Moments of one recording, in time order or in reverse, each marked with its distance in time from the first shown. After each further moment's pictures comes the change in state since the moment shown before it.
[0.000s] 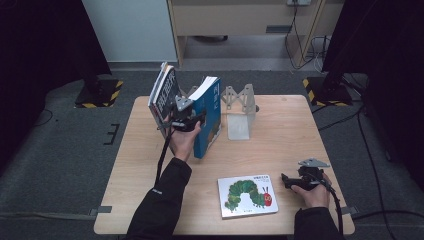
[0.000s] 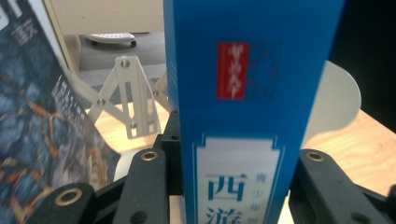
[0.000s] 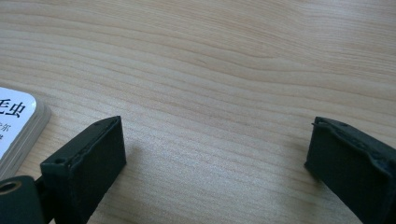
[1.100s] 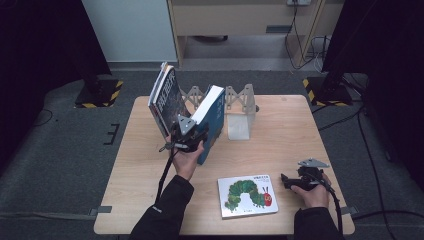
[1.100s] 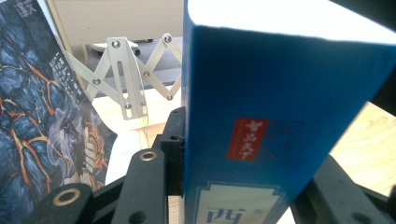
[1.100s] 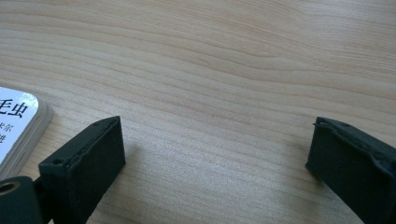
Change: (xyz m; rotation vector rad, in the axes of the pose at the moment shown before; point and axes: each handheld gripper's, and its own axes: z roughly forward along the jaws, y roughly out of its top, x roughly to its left) left arm -0.030 -0.036 -0.025 -0.045 0.029 0.038; right arm 0.001 0.000 0.000 0.000 -0.002 0.001
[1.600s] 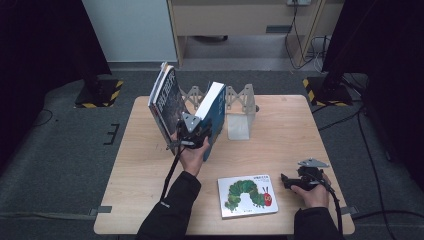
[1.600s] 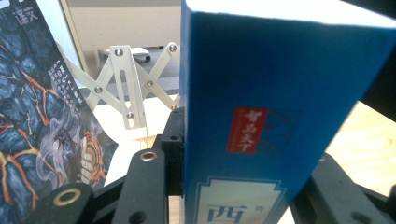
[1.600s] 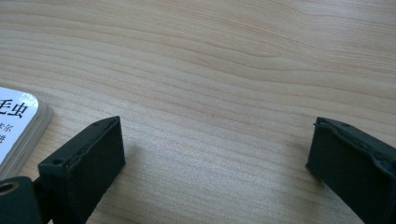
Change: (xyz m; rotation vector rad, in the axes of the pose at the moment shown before) left arm -0.008 0.003 0.019 -0.032 0.050 -0.020; right arm 0.000 0.000 0.000 0.002 0.001 0.000
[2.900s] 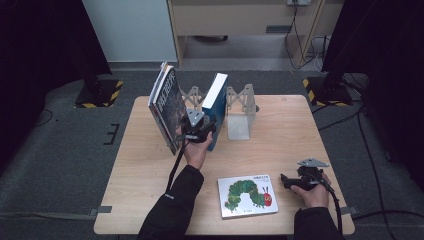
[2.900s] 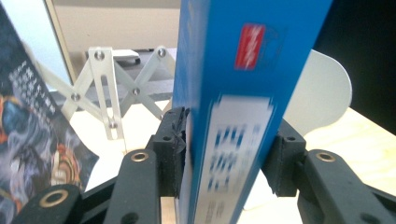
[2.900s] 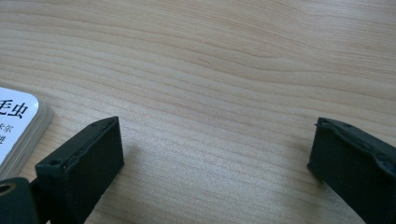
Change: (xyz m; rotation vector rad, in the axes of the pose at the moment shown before) left arm 0.005 -0.003 0.022 -0.013 -0.056 -0.027; right arm 0.001 0.001 0.001 0.004 0.002 0.005
